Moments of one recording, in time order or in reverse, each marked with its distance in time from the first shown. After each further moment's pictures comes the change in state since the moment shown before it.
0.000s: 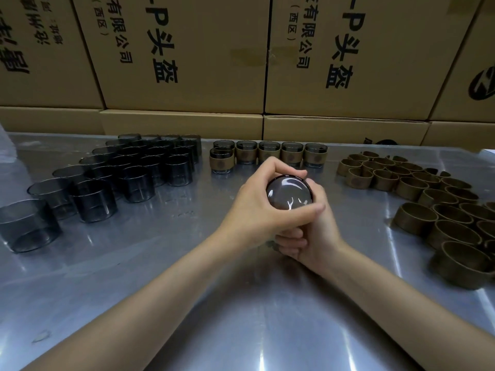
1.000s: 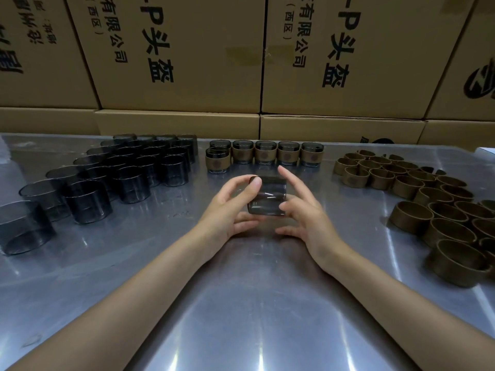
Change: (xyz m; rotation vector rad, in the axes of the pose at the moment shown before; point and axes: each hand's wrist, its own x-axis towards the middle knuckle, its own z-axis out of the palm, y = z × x) left_hand 0.007 -0.047 -0.028 -0.345 0.001 -0.443; right_hand 0.010 0.002 -0.026 -0.492 0.014 -0.386
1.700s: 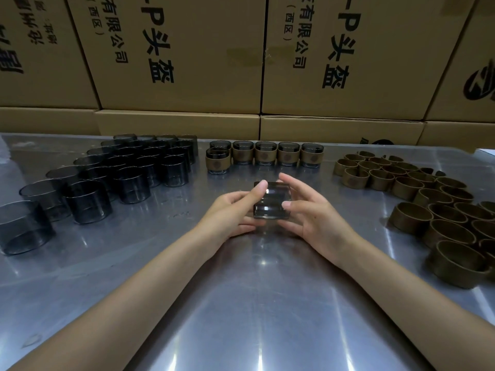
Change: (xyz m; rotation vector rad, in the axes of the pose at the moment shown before) left_hand 0.002 0.003 0.003 0.211 -0.001 -0.093; right_hand 0.005 -0.004 -0.016 0.254 -0.068 0.136
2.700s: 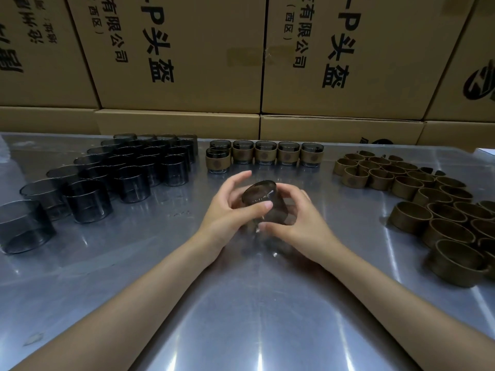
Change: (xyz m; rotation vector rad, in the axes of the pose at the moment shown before) left_hand 0.001 -0.018 -0.003 -0.086 0.098 0.280; right_hand -0.001 0.015 0.016 -0.644 0.136 -0.258
